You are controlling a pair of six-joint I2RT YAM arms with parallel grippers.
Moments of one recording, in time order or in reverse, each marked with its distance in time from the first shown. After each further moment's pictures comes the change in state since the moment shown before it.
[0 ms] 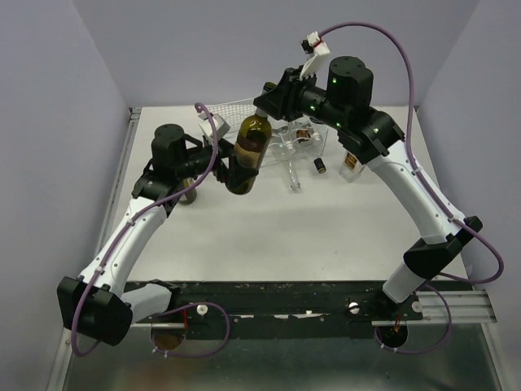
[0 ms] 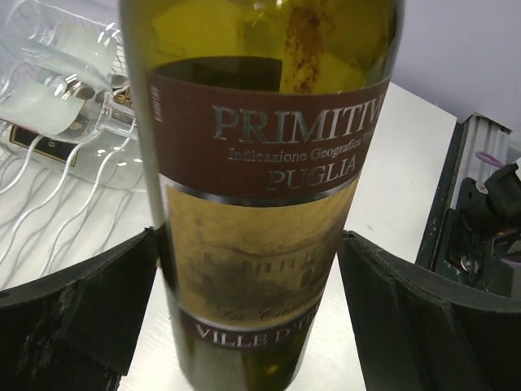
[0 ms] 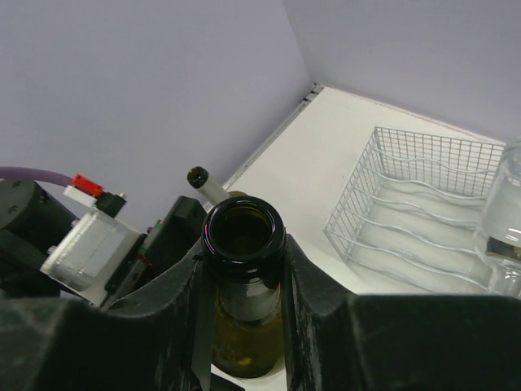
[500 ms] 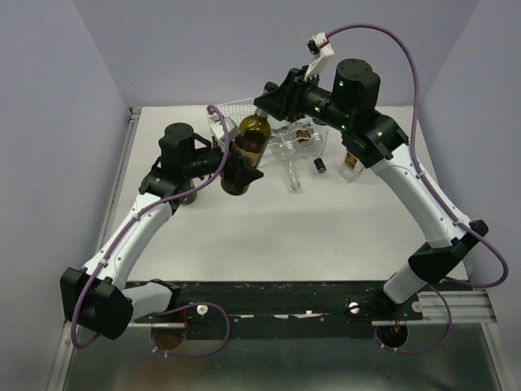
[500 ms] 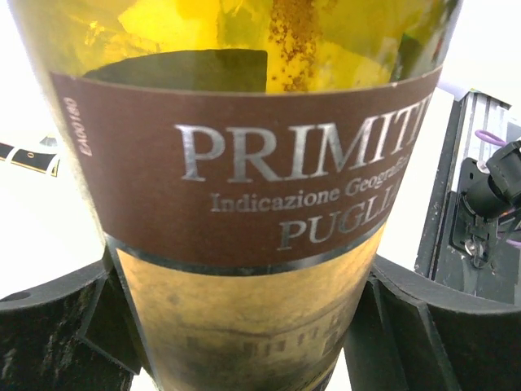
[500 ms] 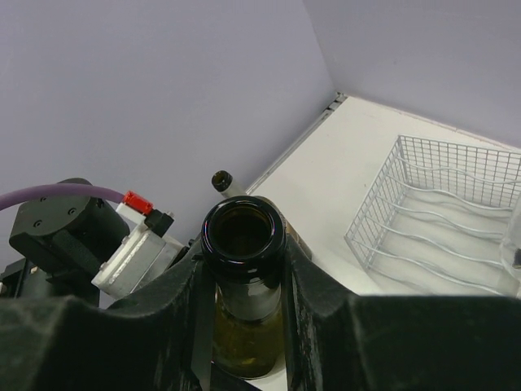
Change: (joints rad) left arm -0.043 0.053 0.013 -0.001 0.005 0.054; right arm -0.013 -0.033 -0.057 0.088 -0.066 0.059
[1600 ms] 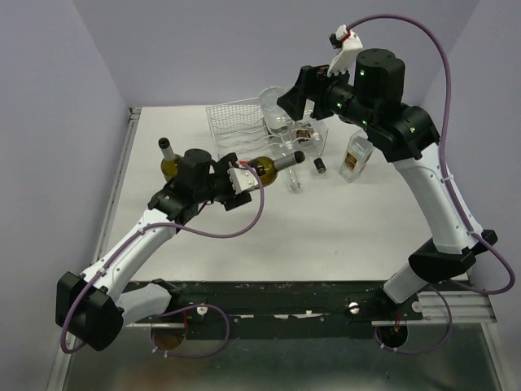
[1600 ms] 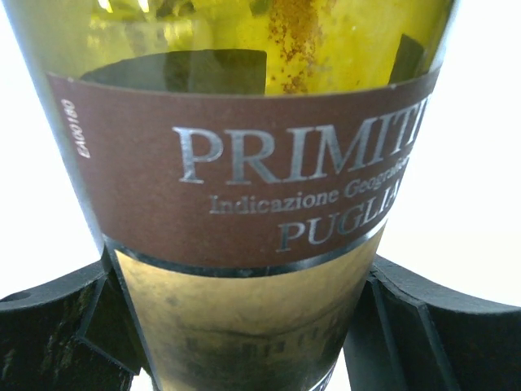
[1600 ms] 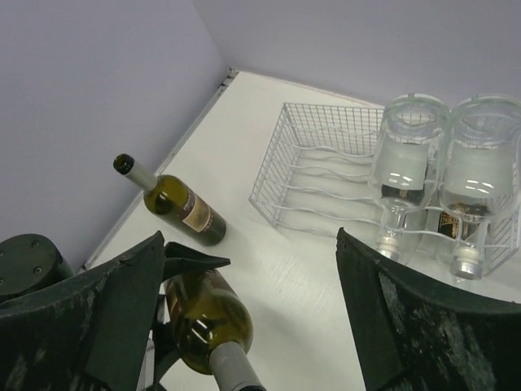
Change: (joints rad) left arm -0.126 -0.060 -0.130 -0.151 -0.329 0.679; right arm -0.038 -0.021 0.173 -0.340 0.229 -0.131
